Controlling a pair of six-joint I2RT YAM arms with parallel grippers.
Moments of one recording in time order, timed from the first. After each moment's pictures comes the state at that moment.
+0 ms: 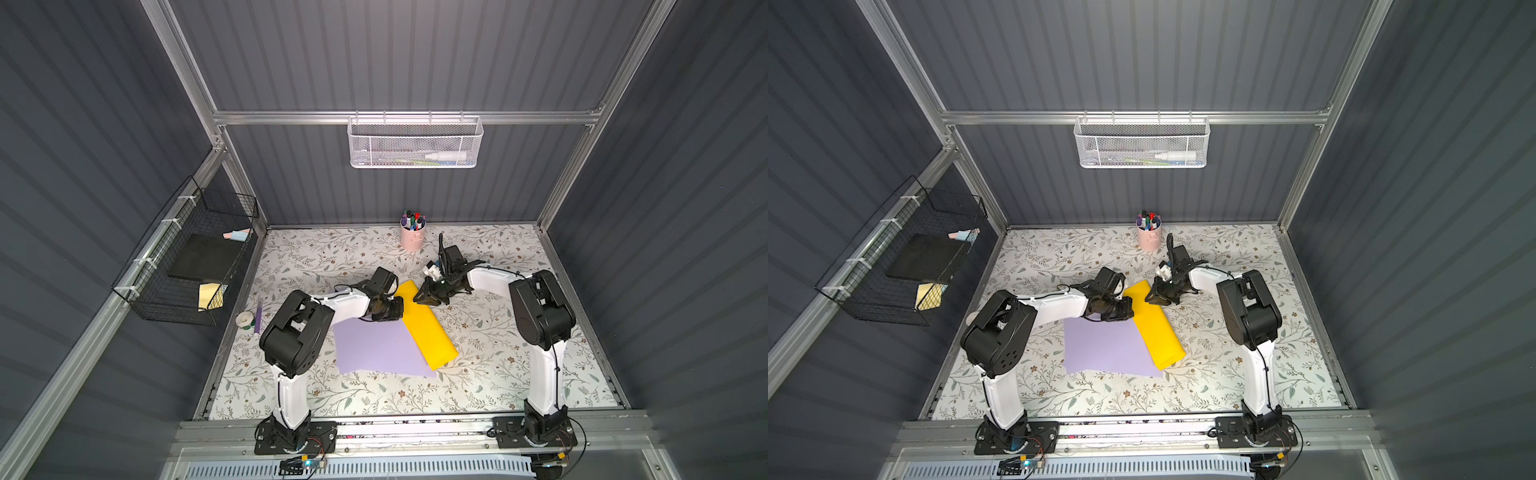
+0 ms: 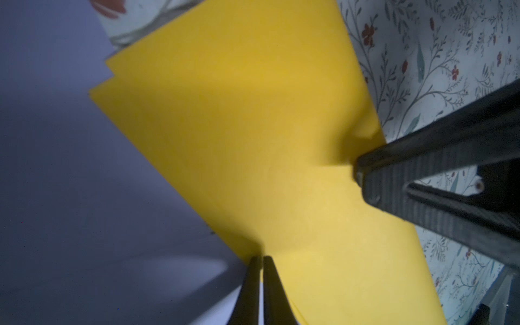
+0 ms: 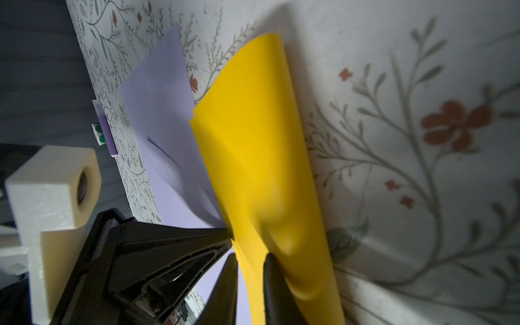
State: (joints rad) left arm -0.60 1.91 1.12 -0.26 0.30 -0.54; right arm 0.45 2.08 1.37 -0.44 -0.68 0.54
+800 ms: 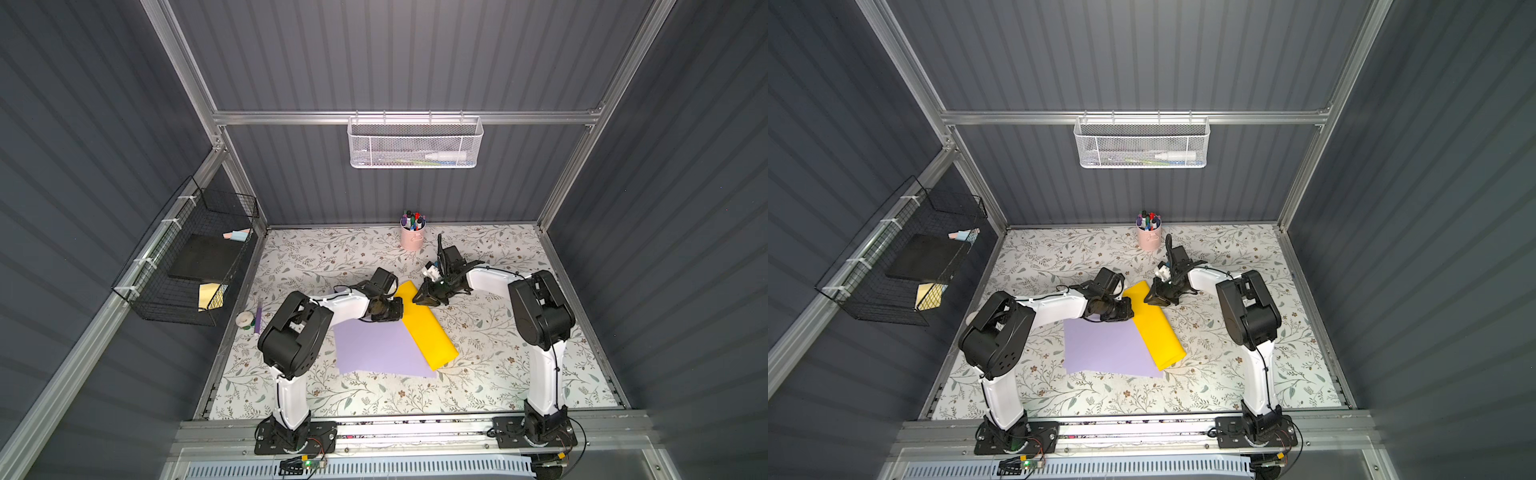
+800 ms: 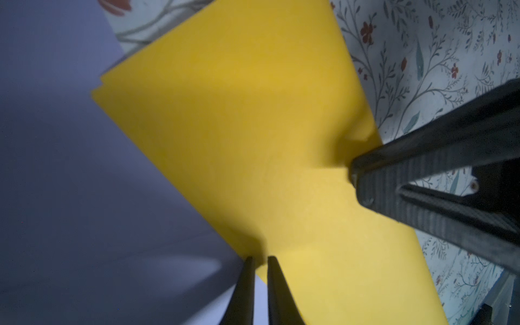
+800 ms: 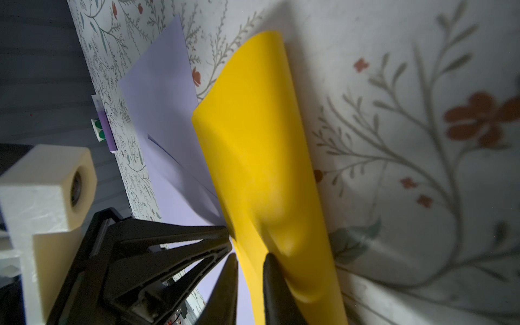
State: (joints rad) left arm -0.60 1.89 1.11 -0.26 0.29 -0.54; right arm 0.46 2.08 1.37 -0.44 -0.68 0.53
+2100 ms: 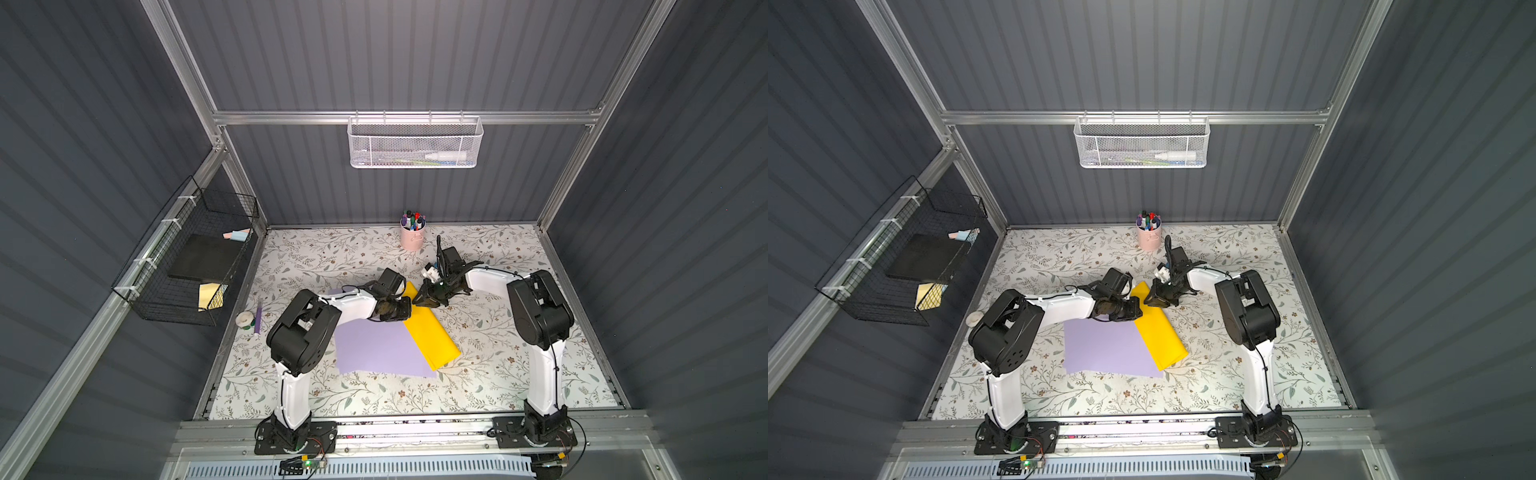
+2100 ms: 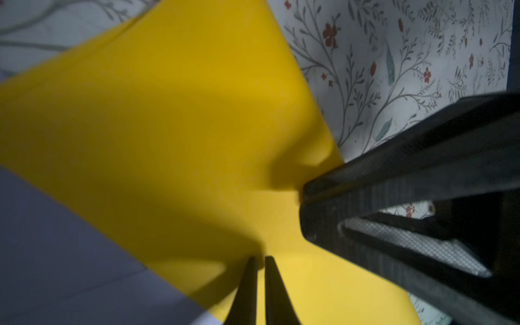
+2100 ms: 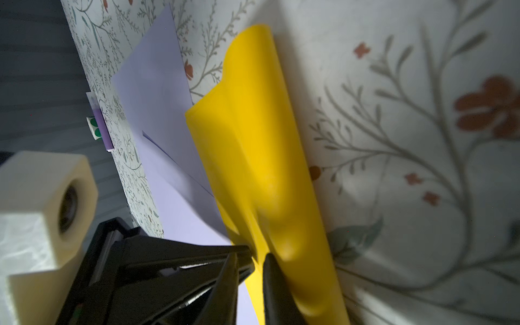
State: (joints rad) left arm -0.63 1.94 1.15 -0.21 0.31 -0.60; right arm 0.46 2.09 1.37 -0.45 -0.68 0.53
